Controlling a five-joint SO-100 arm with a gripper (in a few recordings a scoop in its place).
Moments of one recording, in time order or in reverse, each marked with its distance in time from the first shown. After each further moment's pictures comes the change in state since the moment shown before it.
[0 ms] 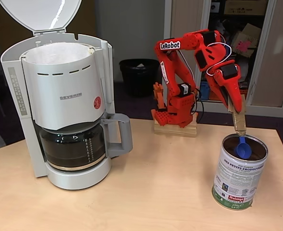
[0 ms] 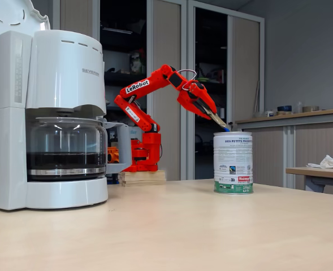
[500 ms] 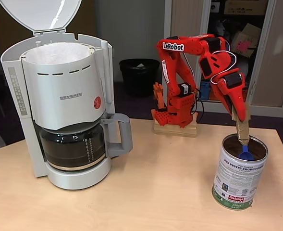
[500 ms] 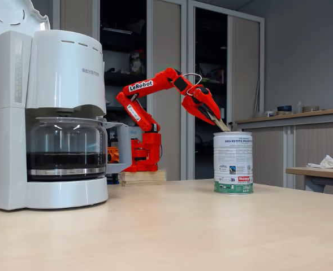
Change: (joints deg) arm -0.5 -6.9 1.1 -5.9 4.5
